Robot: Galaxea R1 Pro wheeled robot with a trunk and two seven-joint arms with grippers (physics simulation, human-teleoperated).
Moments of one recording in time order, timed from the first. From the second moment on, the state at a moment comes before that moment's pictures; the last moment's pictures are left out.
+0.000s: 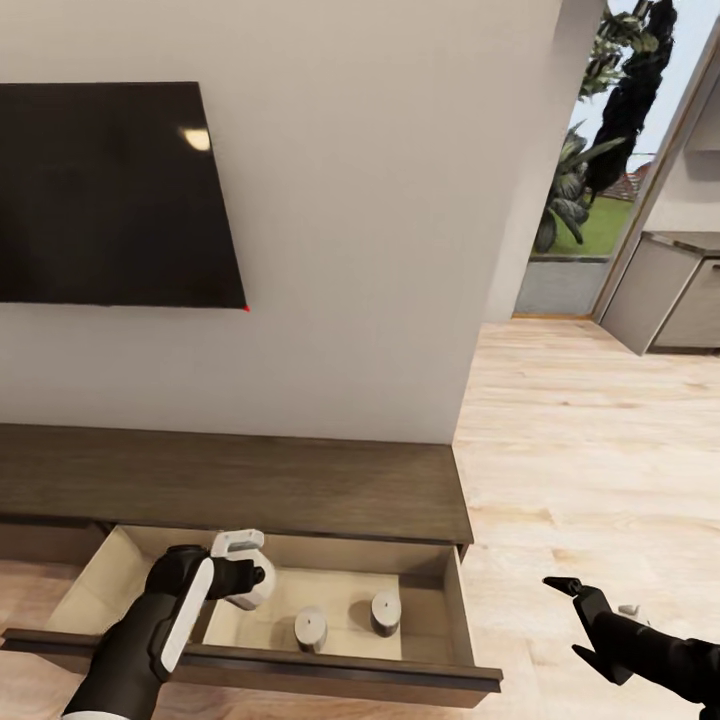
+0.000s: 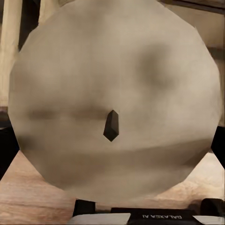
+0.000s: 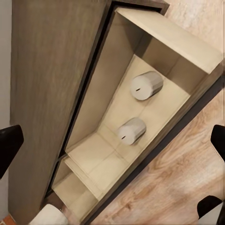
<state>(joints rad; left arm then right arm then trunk) -0.40 0.01 0.01 -1.22 0.18 1.02 0.10 -0.17 -0.05 -0.61 -1.48 -1.47 1.03 -0.72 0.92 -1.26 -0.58</state>
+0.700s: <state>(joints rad) -0.40 -0.04 0.01 -1.06 0.17 0.76 0.22 -0.17 -0.04 -0.20 -1.52 -0.94 0.87 -0.72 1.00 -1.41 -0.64</state>
